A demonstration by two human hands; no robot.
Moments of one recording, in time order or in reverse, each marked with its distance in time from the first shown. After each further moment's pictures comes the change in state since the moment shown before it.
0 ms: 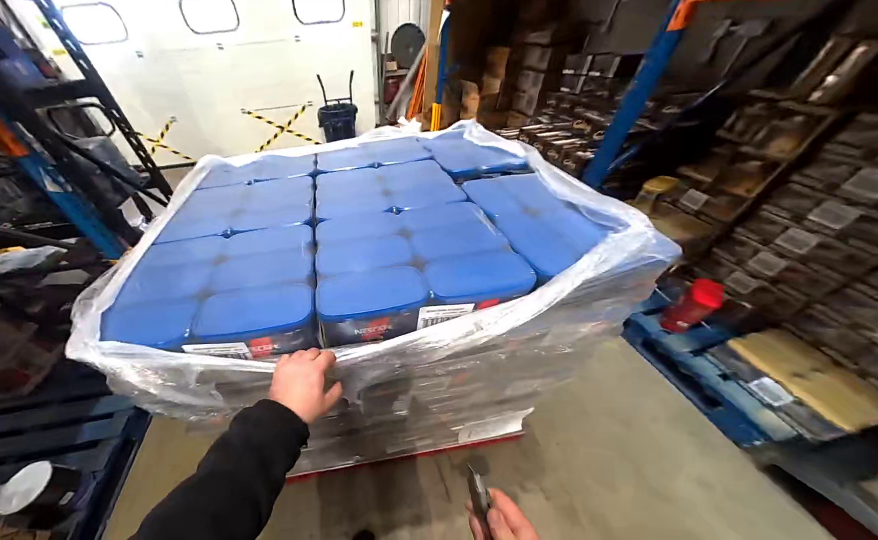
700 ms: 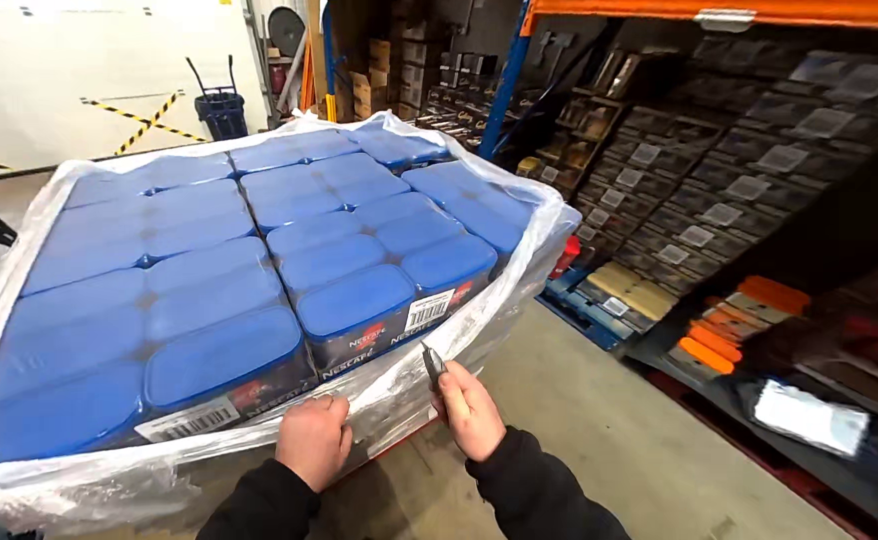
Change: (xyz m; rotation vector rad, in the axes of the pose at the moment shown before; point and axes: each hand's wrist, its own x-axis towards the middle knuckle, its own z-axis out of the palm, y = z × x) left_hand -0.007 -0.023 -0.001 -0.073 0.079 0.476; right_hand 0.111 -0.117 0.110 -0.477 0.362 -0.264
